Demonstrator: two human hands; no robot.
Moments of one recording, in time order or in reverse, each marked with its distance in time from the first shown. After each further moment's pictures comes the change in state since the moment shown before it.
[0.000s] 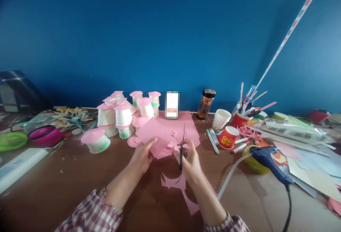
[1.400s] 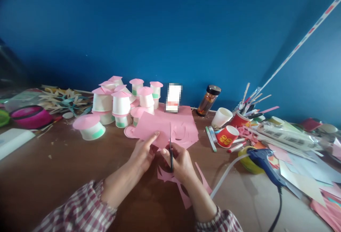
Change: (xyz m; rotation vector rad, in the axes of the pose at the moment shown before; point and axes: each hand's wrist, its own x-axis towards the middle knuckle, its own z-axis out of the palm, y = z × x) left_hand -0.011 -0.014 0.010 -0.170 0.040 -0.030; right_hand 0.002 0.020 0.001 -0.221 -0.377 -0.019
